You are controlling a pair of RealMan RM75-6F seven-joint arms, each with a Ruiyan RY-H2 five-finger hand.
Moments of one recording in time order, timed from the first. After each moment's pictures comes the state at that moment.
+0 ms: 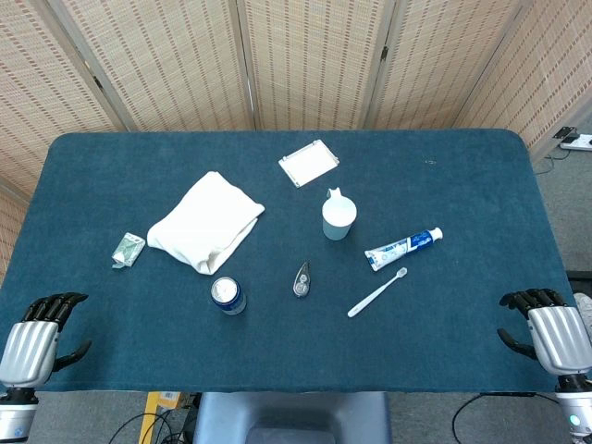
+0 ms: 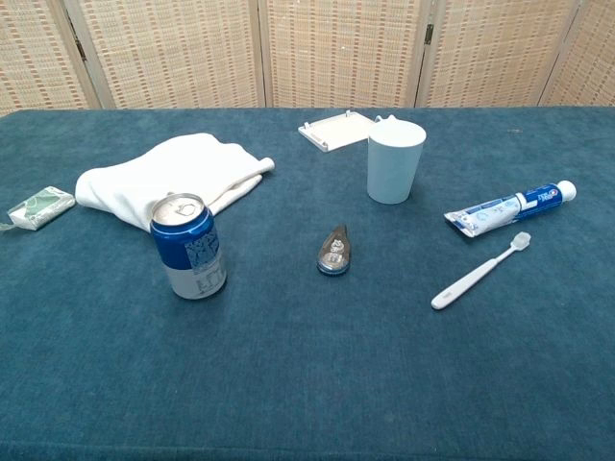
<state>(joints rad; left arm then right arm) -0.08 -1.20 -0.02 -1.59 1.55 1.52 0.12 0.05 -1.12 0.03 -1.53 -1.57 1.50 -0.03</state>
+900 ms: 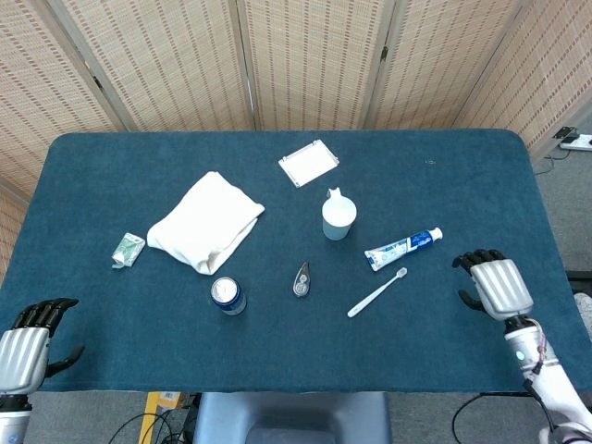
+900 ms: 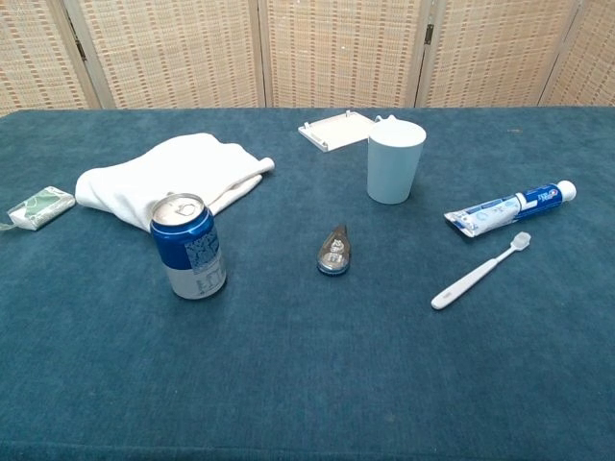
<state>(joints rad) -0.04 -1.20 -0.02 -1.59 1.53 1.55 0.11 0.33 -1.20 0.14 -1.48 -1.44 1.13 -0.19</state>
